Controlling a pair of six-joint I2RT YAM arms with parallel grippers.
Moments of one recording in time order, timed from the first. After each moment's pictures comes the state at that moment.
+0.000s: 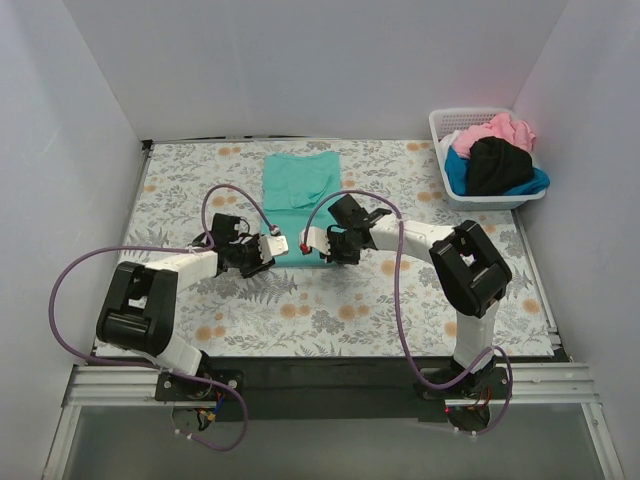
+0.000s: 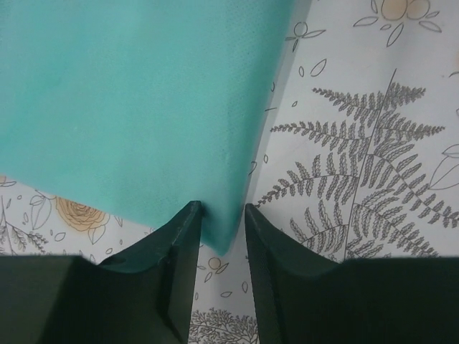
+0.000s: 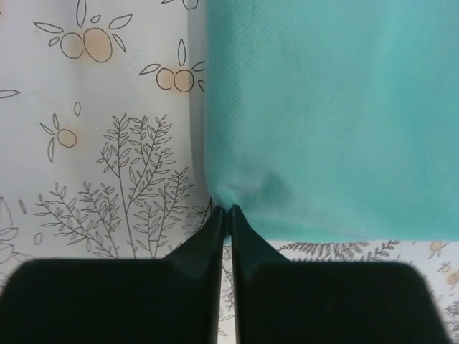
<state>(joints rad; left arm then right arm) -0.24 1.53 0.69 -0.12 0.55 0.96 0.73 1.91 1.26 -0.48 -0.29 -0.90</state>
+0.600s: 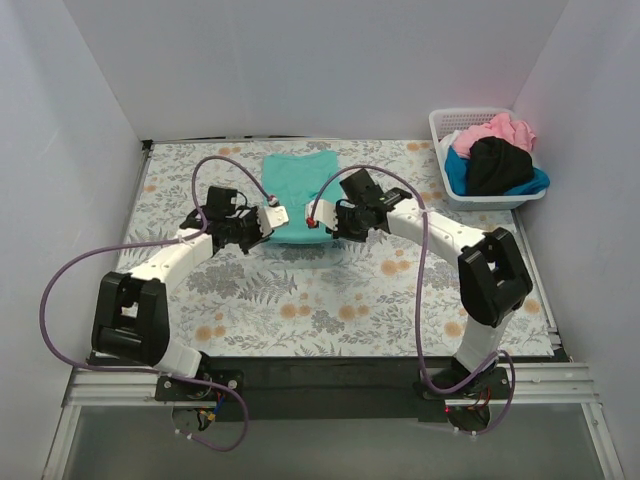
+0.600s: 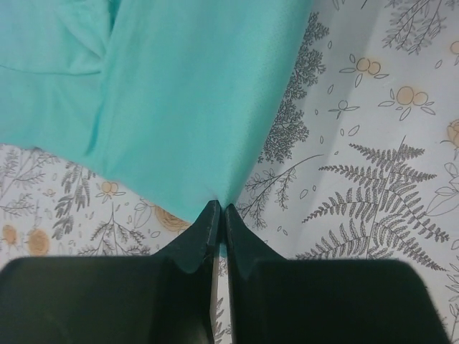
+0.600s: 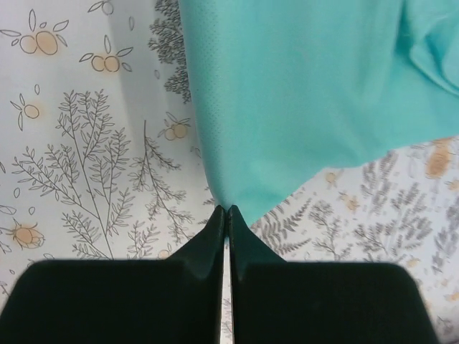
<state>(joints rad) -0.25 1.50 0.91 -0.28 0.54 0.90 0.68 1.81 1.36 -0.58 -0.26 -0.89</state>
